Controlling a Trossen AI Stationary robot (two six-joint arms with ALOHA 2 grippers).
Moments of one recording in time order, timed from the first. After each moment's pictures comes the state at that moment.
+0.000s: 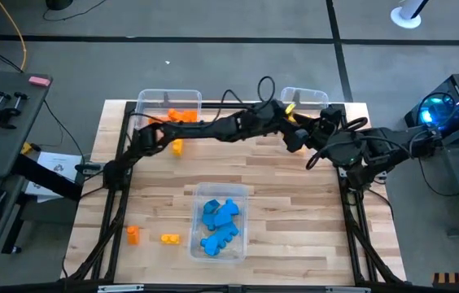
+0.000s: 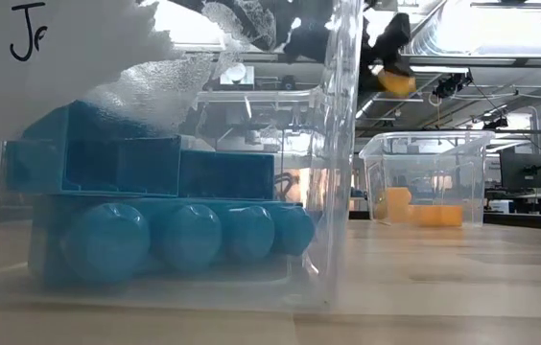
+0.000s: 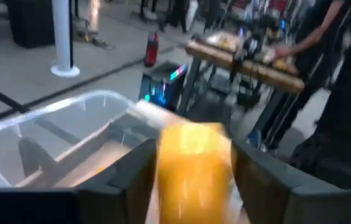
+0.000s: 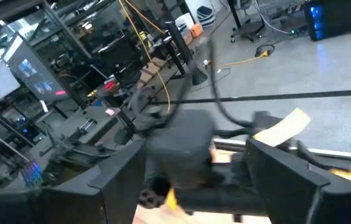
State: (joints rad) left arm 0.20 2.31 2.04 0.09 -0.18 -0.26; right arm 0.32 1.18 1.43 -0.64 1.08 0.89
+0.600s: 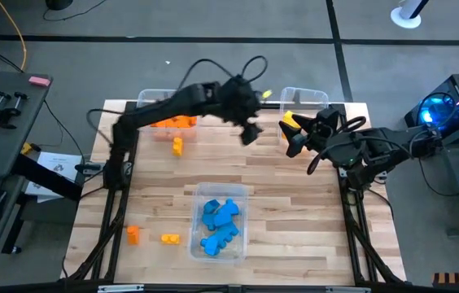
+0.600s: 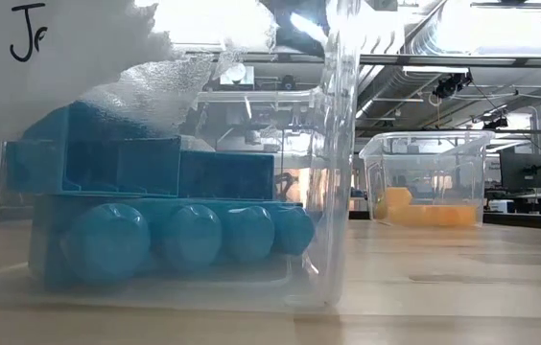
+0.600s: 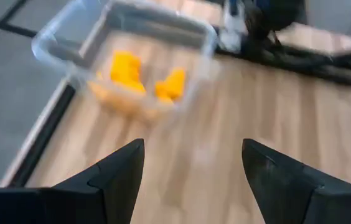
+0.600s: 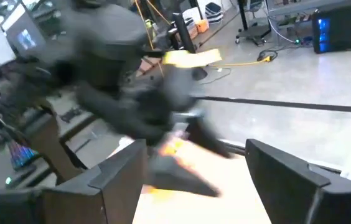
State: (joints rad) left arm 0.24 2.03 2.24 -0.95 0.03 -0.04; right arm 0.32 1.18 1.43 -0.66 1.04 0.77
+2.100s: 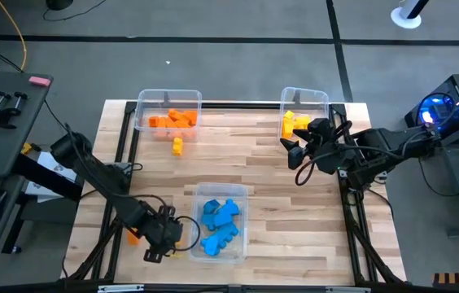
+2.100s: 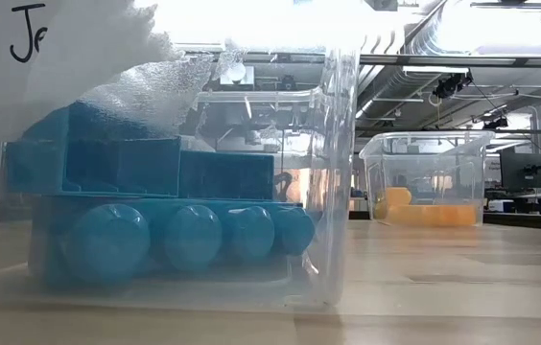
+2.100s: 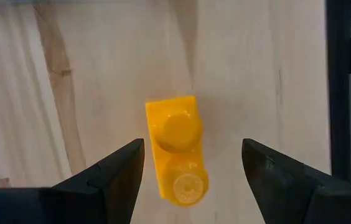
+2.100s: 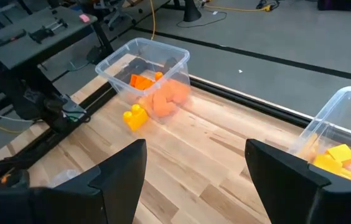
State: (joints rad) left arm -0.74 1.55 0.96 -0.69 -0.01 -0.60; right arm 0.32 1.19 1.43 -0.99 0.86 0.92
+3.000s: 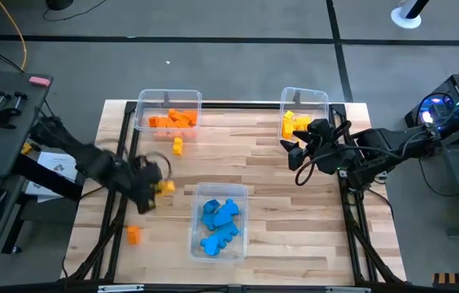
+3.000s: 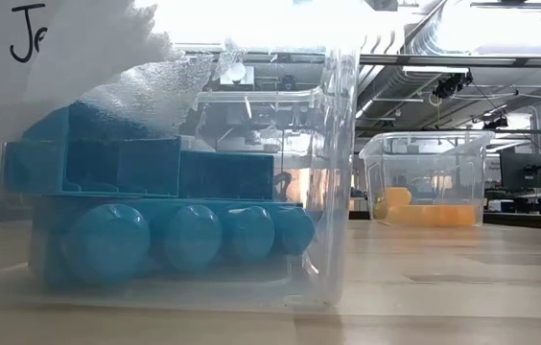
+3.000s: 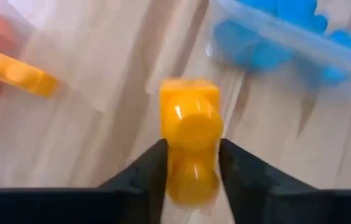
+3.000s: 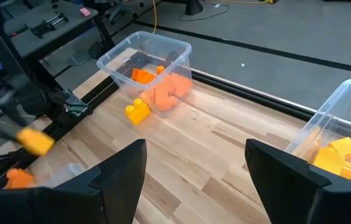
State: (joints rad) left arm -0.53 1.06 1.06 -1.23 -0.31 -0.82; right arm 0.32 1.19 1.43 -1.00 0.83 0.94
